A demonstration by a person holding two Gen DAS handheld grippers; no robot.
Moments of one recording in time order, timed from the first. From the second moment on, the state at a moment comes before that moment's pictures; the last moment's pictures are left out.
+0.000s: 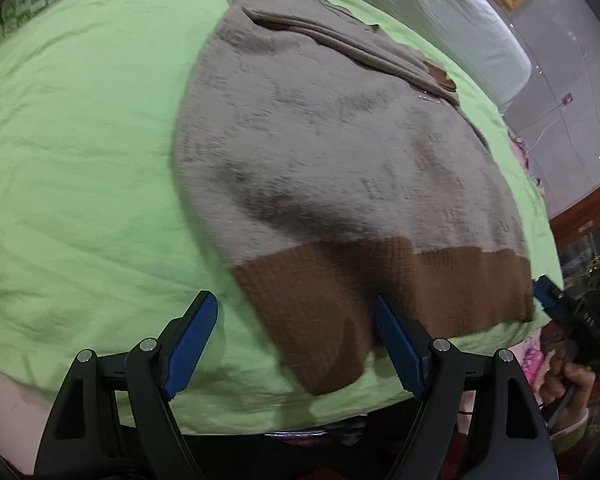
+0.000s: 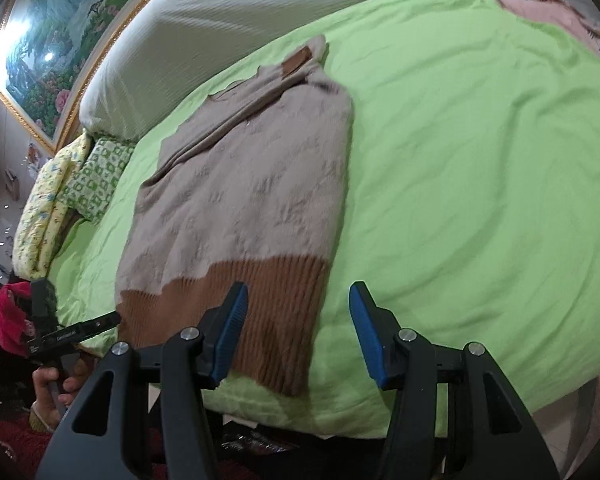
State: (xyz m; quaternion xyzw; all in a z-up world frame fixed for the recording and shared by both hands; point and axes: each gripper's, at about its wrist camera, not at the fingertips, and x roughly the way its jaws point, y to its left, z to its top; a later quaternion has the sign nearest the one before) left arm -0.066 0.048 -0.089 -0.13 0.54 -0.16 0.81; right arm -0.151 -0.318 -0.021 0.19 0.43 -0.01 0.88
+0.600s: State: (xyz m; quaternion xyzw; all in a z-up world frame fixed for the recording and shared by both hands) left arm -0.080 0.062 -0.053 -0.15 0.46 -0.23 0.84; right arm -0.167 -0.331 -0.005 0.25 0.36 0.07 0.90
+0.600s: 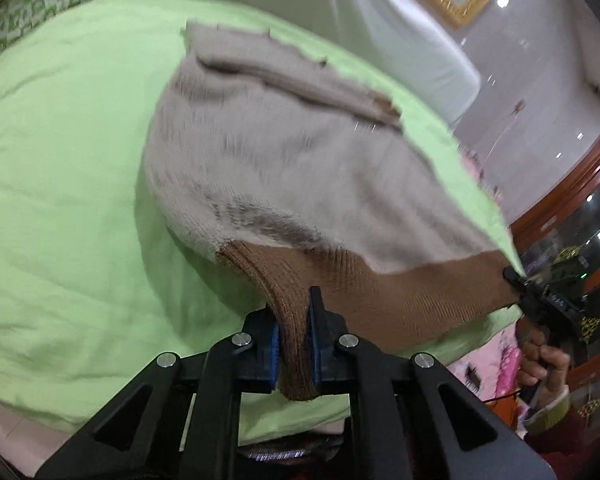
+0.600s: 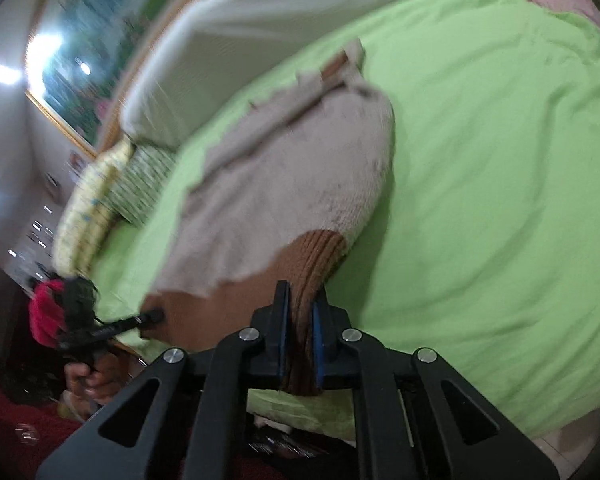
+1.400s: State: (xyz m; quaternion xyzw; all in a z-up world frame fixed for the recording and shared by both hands) left arm 0.124 0.056 0.031 -0.16 0.35 -0.19 0.90; right arm 0.031 -0.350 0.071 0.26 0.25 0.09 0.93
